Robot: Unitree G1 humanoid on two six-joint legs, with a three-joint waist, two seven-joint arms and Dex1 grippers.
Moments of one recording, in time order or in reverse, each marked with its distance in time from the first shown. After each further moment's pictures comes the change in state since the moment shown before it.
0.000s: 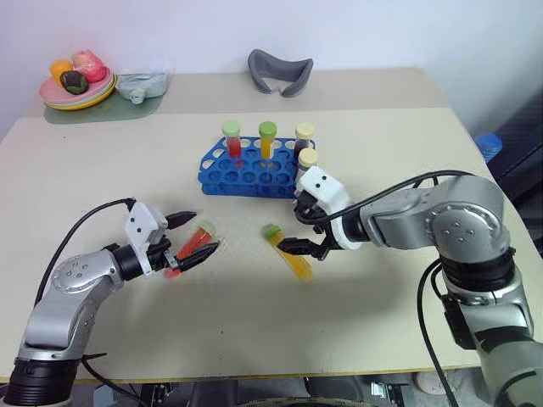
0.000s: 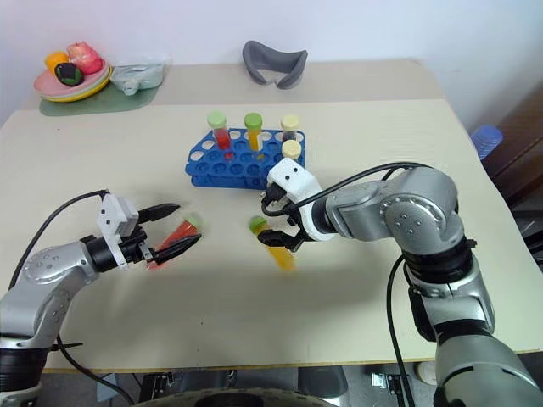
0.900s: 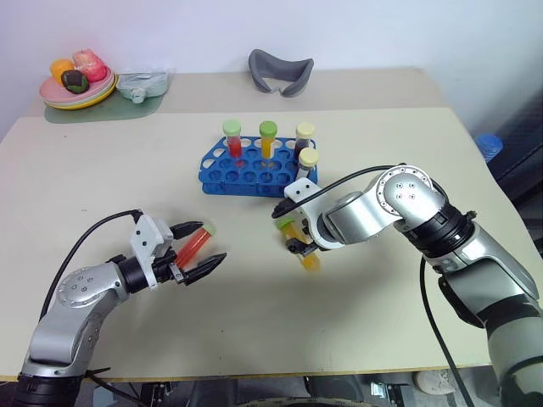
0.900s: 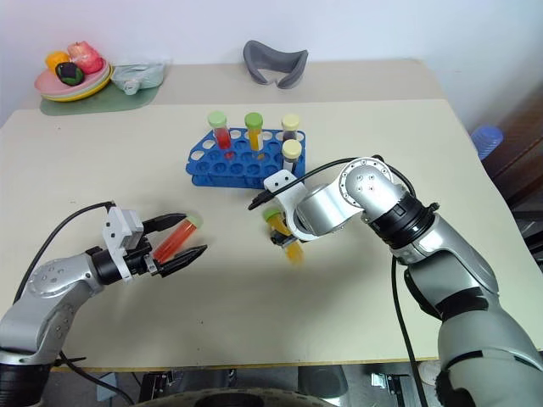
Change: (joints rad) left arm 0.057 -0.041 -0.011 -0.059 0.008 -0.020 0.014; right arm -0.183 -0.029 0.408 0.378 0.717 -0.251 -0.983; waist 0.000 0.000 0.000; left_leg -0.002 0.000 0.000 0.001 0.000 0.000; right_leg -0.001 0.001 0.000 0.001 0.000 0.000
